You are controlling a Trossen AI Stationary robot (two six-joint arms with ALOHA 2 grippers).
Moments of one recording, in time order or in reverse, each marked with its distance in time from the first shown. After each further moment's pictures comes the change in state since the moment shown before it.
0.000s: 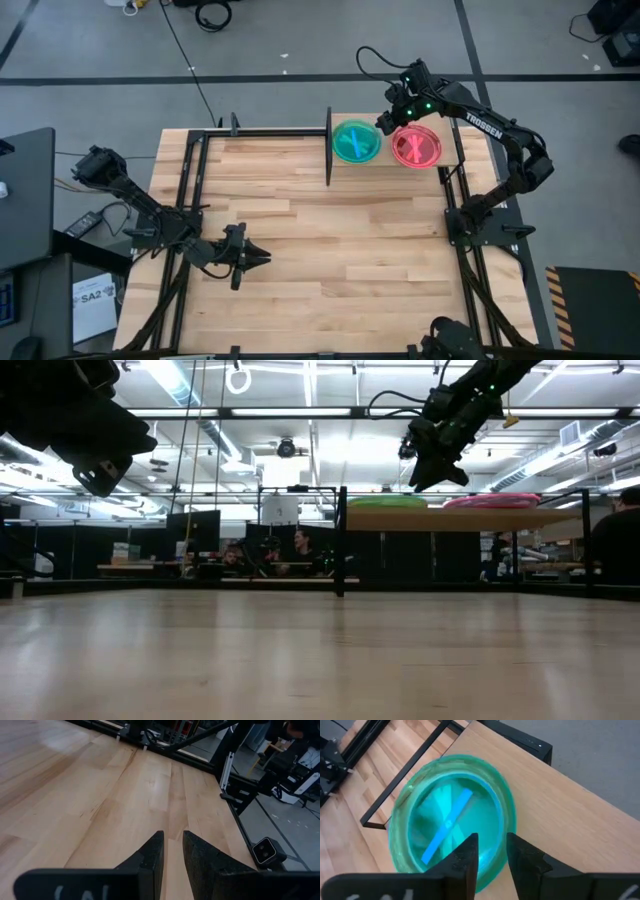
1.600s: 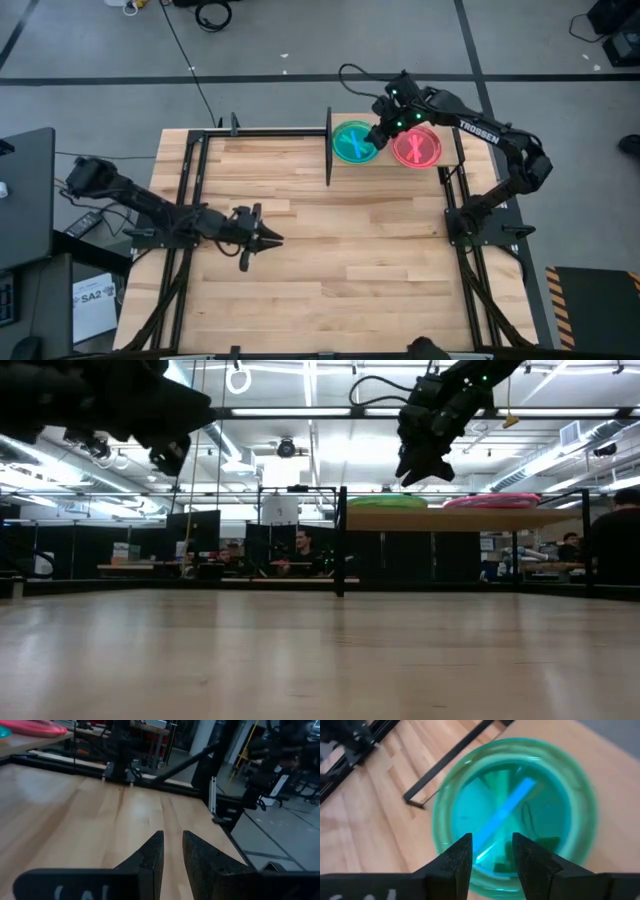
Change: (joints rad) left arm 0.347 0.000 0.001 0.207 0.413 0.285; right arm 0.150 0.000 0.000 0.000 -0.003 0.004
